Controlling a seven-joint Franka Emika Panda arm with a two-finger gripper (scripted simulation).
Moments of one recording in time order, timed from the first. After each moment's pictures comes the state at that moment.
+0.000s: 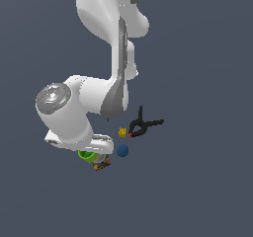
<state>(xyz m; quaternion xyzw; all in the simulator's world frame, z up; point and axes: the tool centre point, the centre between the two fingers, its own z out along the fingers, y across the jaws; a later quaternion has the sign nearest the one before) 0.122 -0.144 0.139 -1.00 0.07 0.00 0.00</state>
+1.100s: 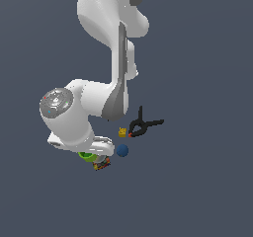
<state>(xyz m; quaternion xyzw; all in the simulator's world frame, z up) 0.122 -0.143 0.126 -1.00 0.07 0.00 0.00</state>
